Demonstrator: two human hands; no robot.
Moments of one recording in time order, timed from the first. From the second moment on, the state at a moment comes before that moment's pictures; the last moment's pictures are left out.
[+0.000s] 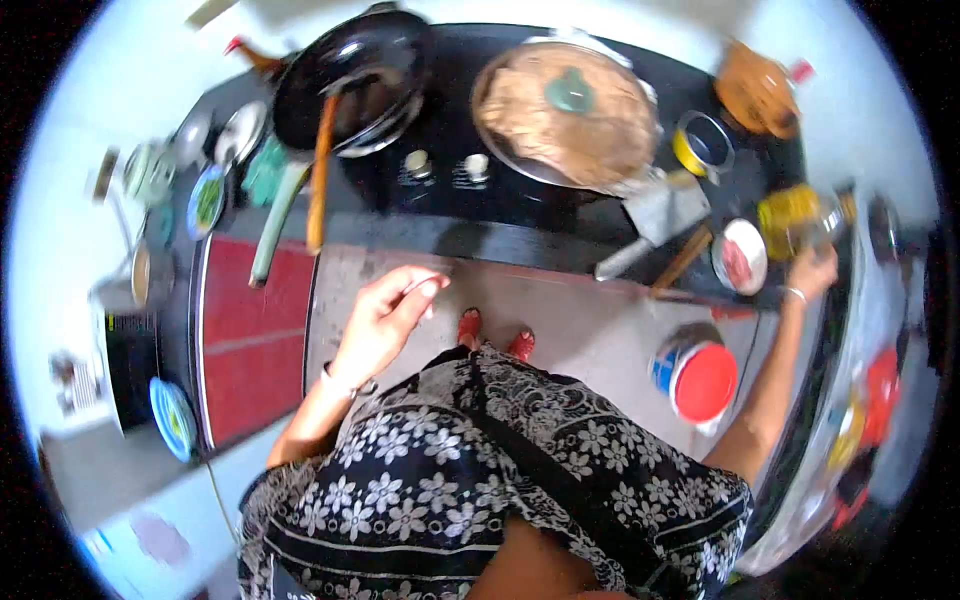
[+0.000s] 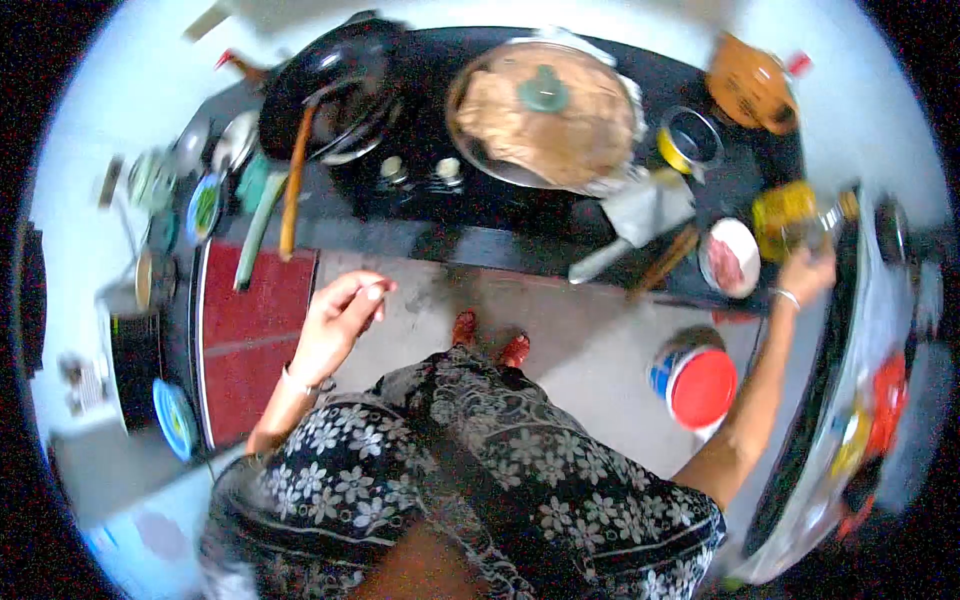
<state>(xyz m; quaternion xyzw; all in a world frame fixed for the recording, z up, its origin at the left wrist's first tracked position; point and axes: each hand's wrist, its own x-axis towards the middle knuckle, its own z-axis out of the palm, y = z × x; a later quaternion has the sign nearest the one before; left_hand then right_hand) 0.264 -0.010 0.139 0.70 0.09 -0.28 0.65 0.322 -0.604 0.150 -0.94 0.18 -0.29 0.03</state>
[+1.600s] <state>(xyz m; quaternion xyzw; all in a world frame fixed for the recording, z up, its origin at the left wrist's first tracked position) 0.383 0.016 0.207 0.81 -0.40 0.09 0.42 0.364 -0.252 0.224 -0.85 -0.20 0.17 0.45</state>
